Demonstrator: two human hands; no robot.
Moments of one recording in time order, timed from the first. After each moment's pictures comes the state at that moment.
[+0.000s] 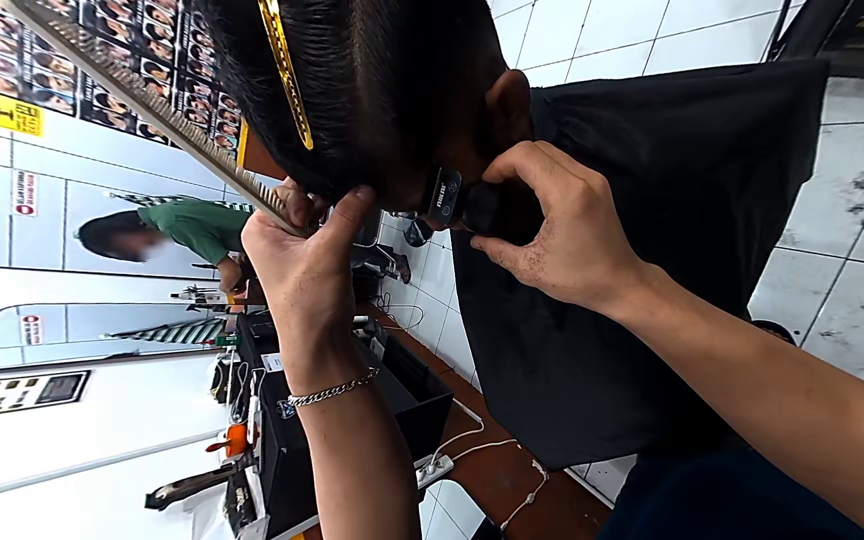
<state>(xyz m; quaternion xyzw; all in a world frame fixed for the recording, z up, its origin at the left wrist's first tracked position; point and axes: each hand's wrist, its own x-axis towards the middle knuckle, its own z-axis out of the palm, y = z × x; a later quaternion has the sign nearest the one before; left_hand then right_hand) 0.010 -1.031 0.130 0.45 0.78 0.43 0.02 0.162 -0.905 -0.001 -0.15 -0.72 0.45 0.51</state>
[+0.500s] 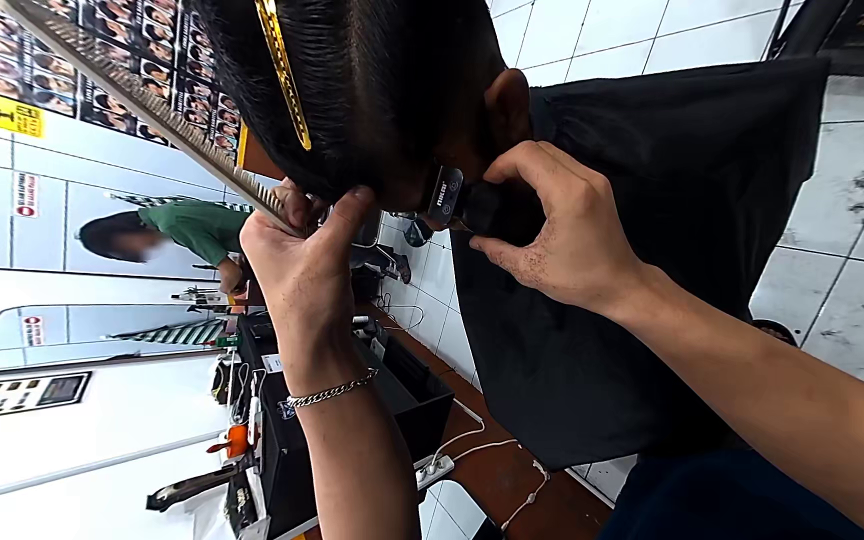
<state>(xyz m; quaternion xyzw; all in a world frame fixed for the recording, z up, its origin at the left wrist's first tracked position) 0.010 -1.031 0.131 0.45 0.78 0.43 0.02 0.162 -0.906 -0.002 -0.16 -0.71 0.46 0.51</state>
